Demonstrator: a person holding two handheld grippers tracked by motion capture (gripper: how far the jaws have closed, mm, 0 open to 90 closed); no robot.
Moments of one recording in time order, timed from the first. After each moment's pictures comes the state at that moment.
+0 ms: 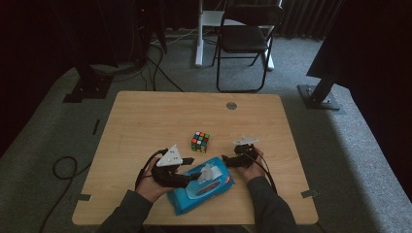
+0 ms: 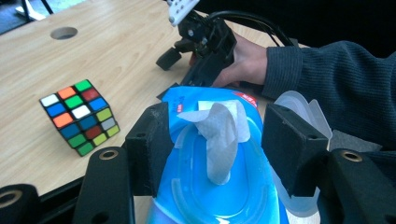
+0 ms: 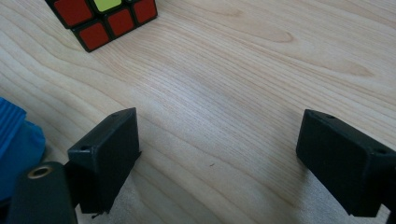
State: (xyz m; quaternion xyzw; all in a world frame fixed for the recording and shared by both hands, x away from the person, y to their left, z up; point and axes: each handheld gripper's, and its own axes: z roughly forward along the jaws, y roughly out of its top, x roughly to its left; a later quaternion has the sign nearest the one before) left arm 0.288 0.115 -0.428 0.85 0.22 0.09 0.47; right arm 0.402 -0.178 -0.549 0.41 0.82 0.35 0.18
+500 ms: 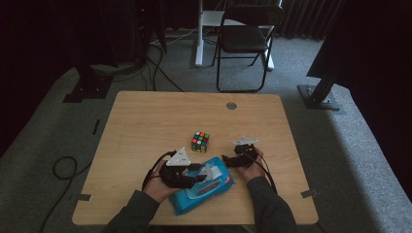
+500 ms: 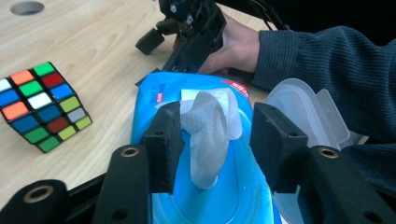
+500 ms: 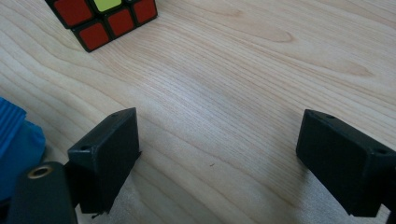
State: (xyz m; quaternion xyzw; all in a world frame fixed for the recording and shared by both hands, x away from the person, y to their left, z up) left arm 0.295 0.098 -0.445 0.86 0.22 0.05 0.45; right arm 0.402 -0.178 -0.549 0.41 0.82 0.35 0.18
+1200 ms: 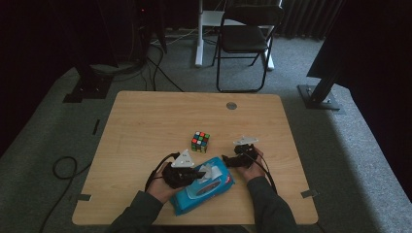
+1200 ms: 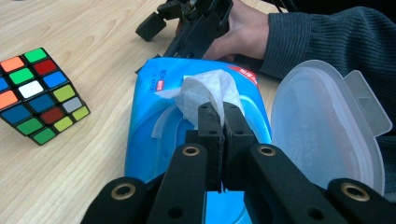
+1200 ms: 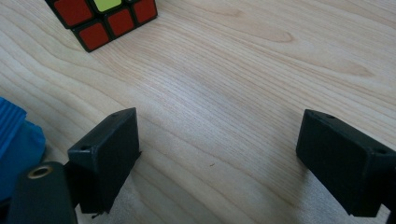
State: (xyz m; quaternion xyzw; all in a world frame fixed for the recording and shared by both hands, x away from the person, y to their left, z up) left arm 0.296 0.092 -0.453 0.87 0.22 0.06 0.43; right arm 0.402 -0.178 -0.549 0.41 0.82 0.35 0.18
